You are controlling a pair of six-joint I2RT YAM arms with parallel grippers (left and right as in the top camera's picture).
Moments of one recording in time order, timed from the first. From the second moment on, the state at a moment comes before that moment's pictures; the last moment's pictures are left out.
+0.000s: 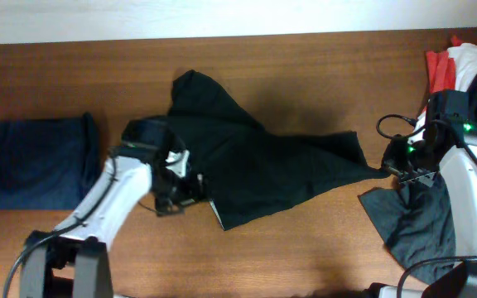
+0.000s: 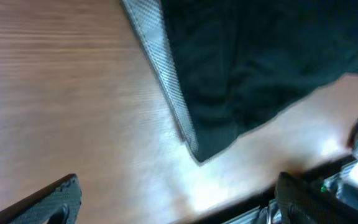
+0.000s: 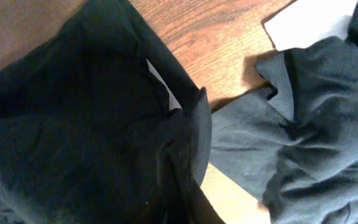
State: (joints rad) left arm -0.23 1.62 1.01 -0.95 0.47 -0.34; right arm -0.26 1.48 1.22 -1.12 -0.12 0.28
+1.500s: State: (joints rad) left arm -0.24 1.19 1.60 -1.19 0.09 -0.49; right arm -0.25 1.42 1.88 -1.60 -0.29 0.18
